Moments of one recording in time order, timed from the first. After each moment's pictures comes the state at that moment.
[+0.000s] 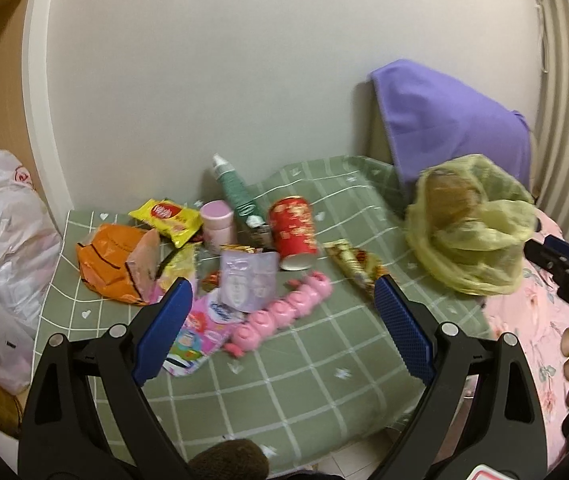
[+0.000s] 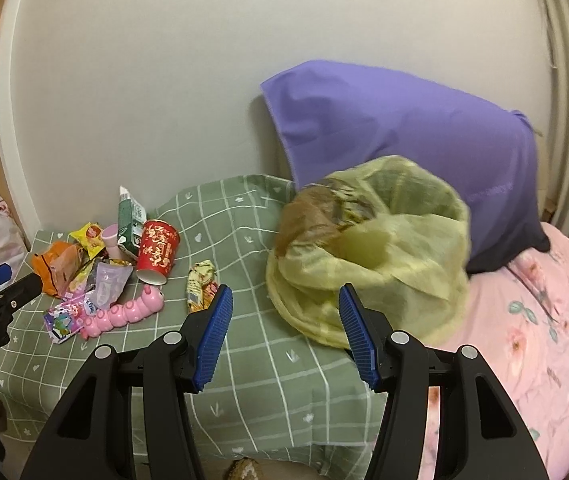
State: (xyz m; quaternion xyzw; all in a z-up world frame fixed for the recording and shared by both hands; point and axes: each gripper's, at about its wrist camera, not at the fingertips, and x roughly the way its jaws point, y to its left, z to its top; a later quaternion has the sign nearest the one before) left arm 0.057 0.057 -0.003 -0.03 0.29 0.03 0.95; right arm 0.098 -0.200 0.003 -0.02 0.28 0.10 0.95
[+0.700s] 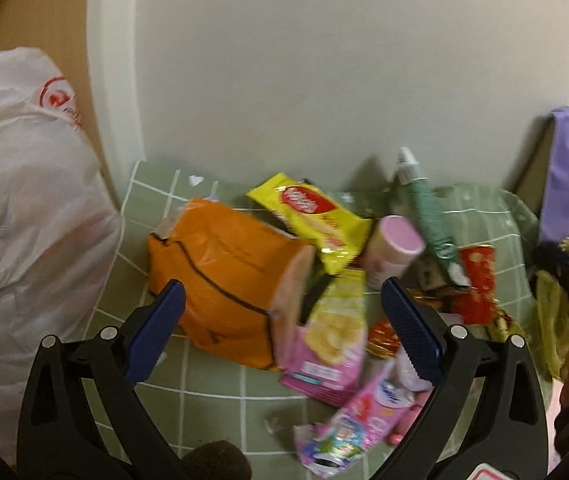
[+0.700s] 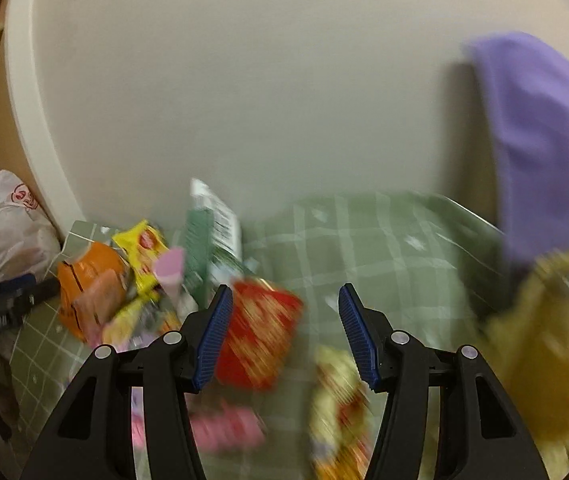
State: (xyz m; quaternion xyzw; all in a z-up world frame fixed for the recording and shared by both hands) left arm 0.155 0.230 -0.051 -0.13 0.36 0.16 0.91; right arm 0.276 -0.004 -0.021 -0.06 0.33 0.28 0.90
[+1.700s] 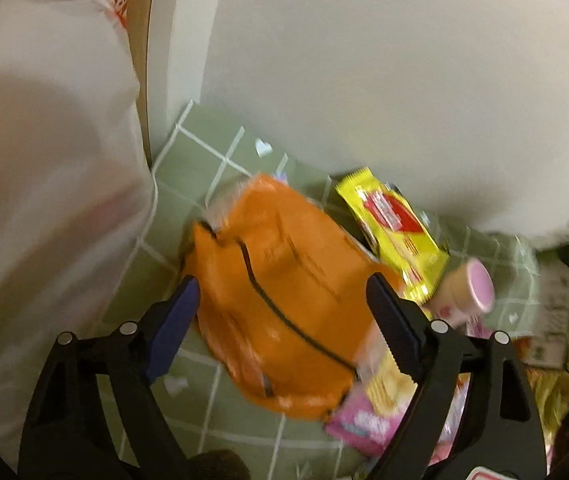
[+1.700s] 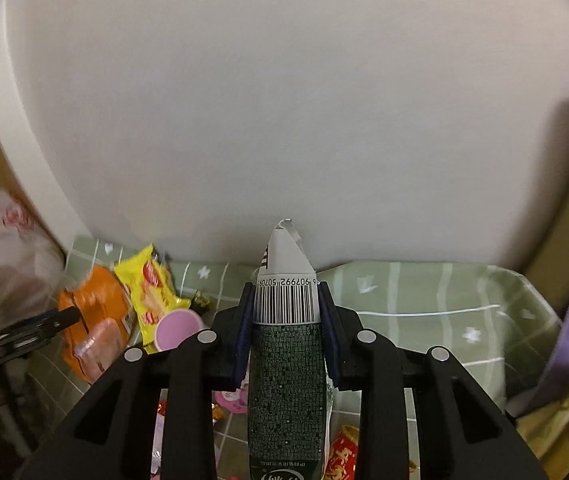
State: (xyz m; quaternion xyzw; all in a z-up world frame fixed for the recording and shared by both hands) left arm 0.190 0.302 -0.095 -0.25 0.39 0.21 0.86; right arm 0.357 0.025 0.002 -0.07 0.37 0.32 0.87
